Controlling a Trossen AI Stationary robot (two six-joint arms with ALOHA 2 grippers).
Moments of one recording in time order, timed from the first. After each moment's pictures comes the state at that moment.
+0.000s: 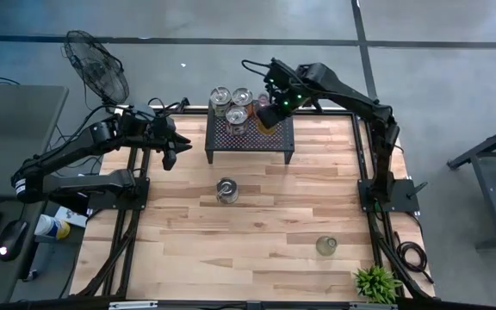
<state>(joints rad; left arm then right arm) 0.47 0.77 0.93 -0.73 0.18 -0.07 -0.47 1.93 2.17 -1.38 -0.08 0.47</state>
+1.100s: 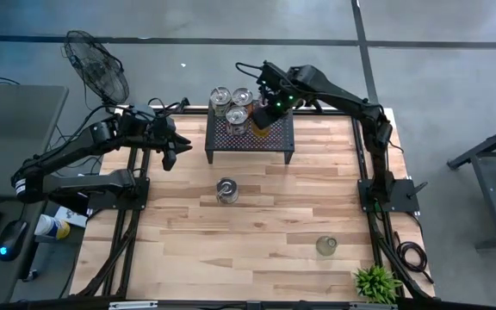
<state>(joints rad) 0.47 0.77 0.93 -0.74 0.20 -0.08 -0.48 2.00 2.18 -1.32 -0.11 0.46</state>
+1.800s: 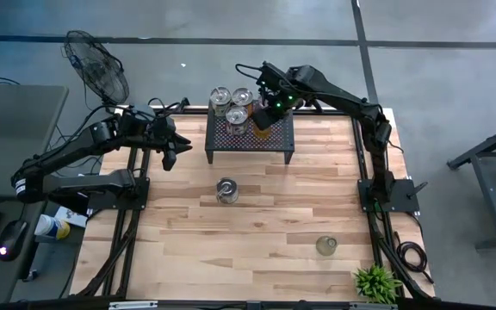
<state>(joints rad) 0.47 0.77 0.93 -0.74 0.20 -0.08 -0.49 2.01 2.18 -1.34 -0.12 0.44</state>
